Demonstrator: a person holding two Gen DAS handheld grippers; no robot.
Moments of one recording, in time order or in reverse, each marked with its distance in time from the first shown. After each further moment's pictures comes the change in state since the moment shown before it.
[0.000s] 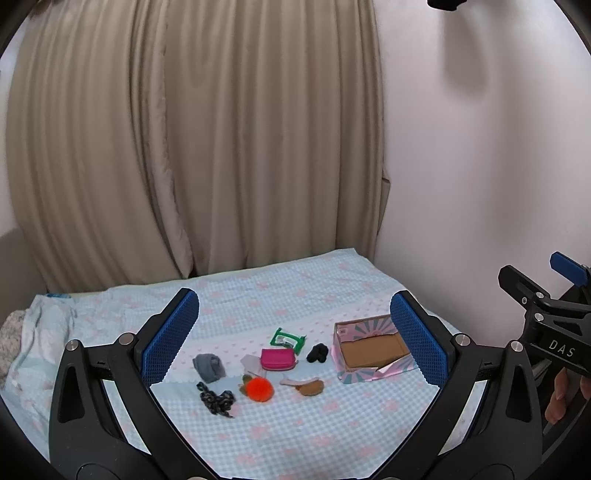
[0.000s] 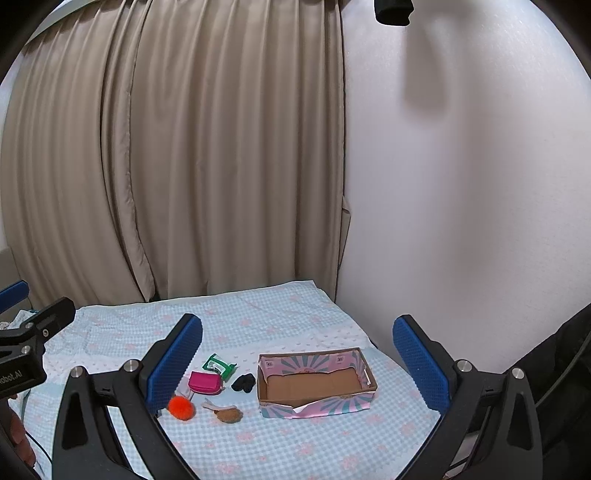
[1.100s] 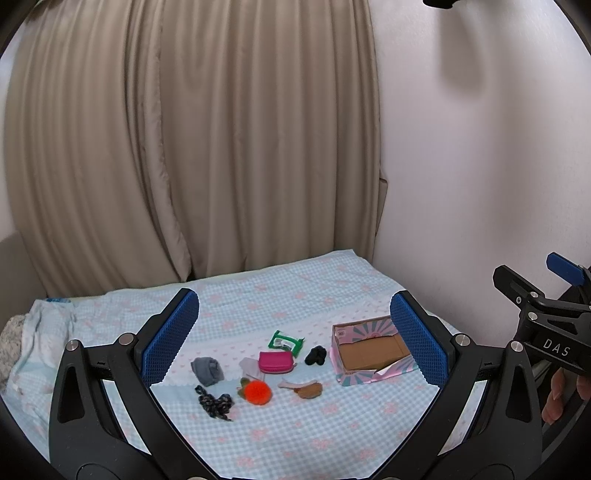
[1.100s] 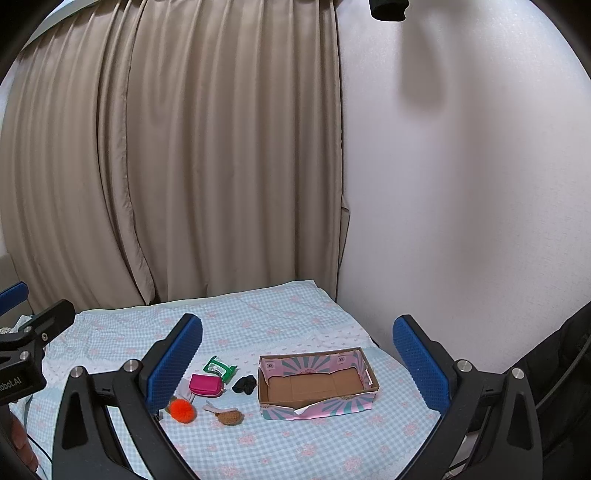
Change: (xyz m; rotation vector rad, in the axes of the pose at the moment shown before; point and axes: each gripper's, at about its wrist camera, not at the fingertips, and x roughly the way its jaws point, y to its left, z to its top) left arm 0.001 -0.013 -0.003 0.009 -0.008 0.003; right arm 0.008 -0.005 -0.005 0.021 0.002 0.003
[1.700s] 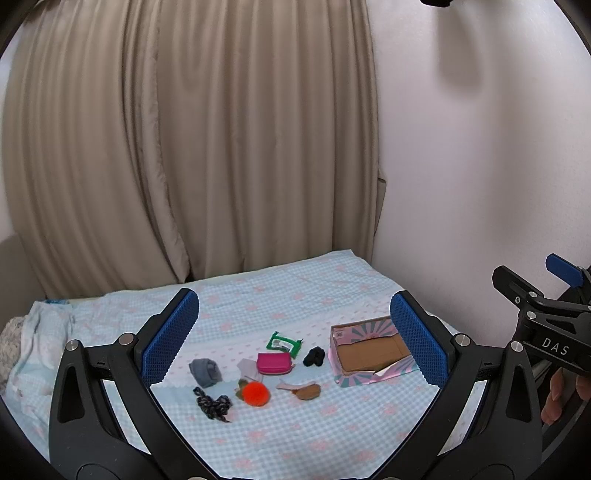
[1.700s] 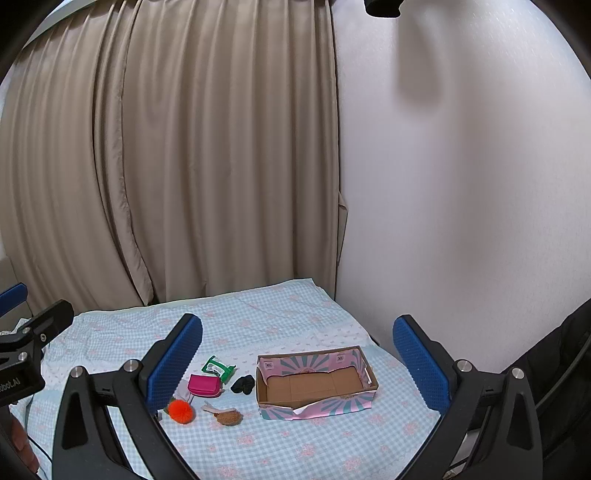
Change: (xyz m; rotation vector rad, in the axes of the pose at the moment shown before) left arm 0.003 -0.004 0.004 0.001 0.000 0.000; right arm 0.000 -0.004 -0.001 0.014 0.004 -0.006
